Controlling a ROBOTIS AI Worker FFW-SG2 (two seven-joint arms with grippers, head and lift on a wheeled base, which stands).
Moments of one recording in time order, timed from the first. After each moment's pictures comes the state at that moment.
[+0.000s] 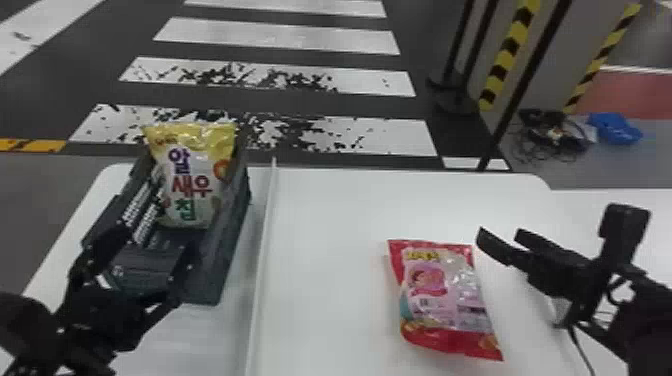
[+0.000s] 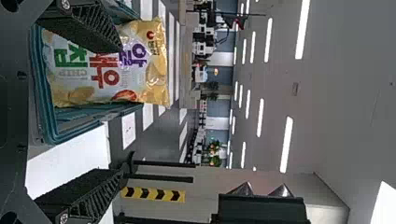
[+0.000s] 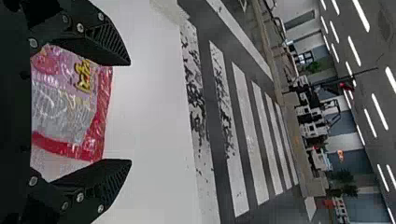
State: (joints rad) left arm 0.50 0.21 0.02 -1.94 0.23 -0.17 -0.19; right arm 0.14 -0.15 -0.39 -1.87 -0.21 0.71 0.55
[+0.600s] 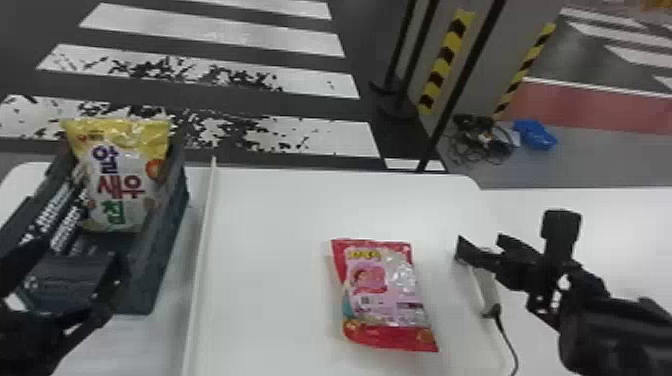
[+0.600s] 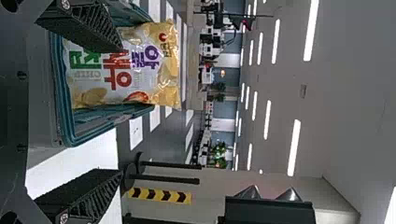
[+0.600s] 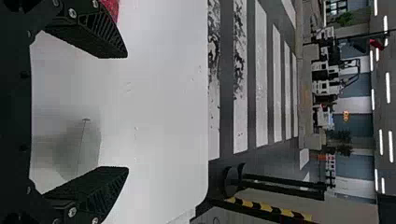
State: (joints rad) left arm 0.49 0.21 0.02 -1.90 0.23 -0.16 -0.19; right arm 0.04 -0.27 -0.43 -1.54 -0.04 0.51 0.52
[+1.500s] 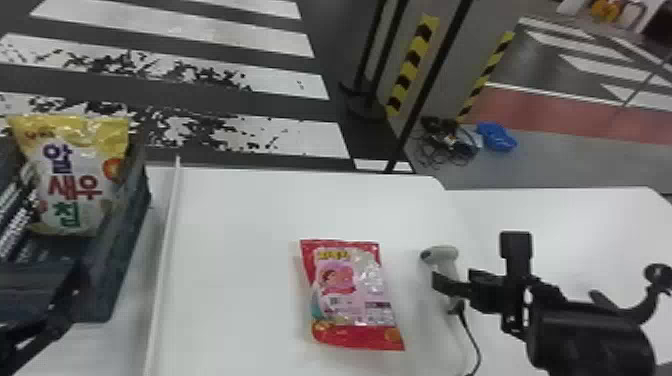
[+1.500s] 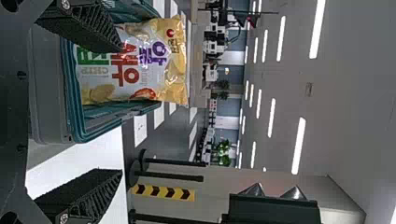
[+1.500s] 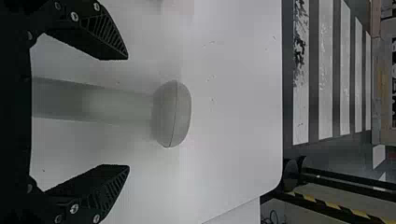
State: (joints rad) left arm 0.48 0.22 0.00 -1.88 0.24 -0.16 -0.19; right arm 0.03 -0.33 -0.42 -1.44 0.04 0.65 0.56
